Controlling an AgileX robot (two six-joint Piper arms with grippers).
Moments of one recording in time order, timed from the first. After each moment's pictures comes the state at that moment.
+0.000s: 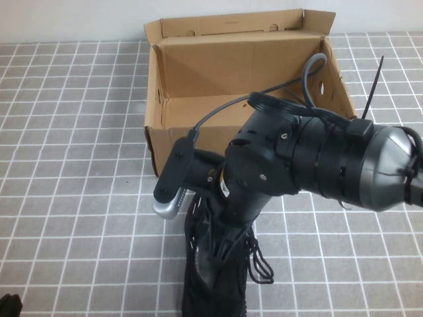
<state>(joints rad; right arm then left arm) 0.91 1.82 -1.46 -0.12 0.91 -0.23 -0.11 -0.01 0.03 -0.11 0.39 0.09</state>
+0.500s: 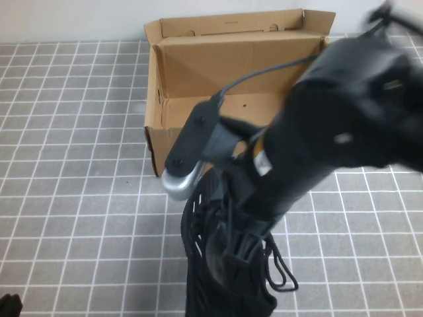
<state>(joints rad) 0.93 1.61 -1.49 -0.02 1.10 -0.22 -0.11 -0.01 0.03 -0.11 0.39 0.09</state>
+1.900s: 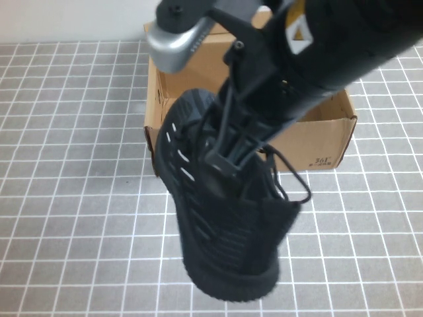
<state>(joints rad) 0.94 1.57 -1.86 -0.06 1.28 -0.12 -0.12 -0.01 -0.04 -0.49 0.11 0.01</state>
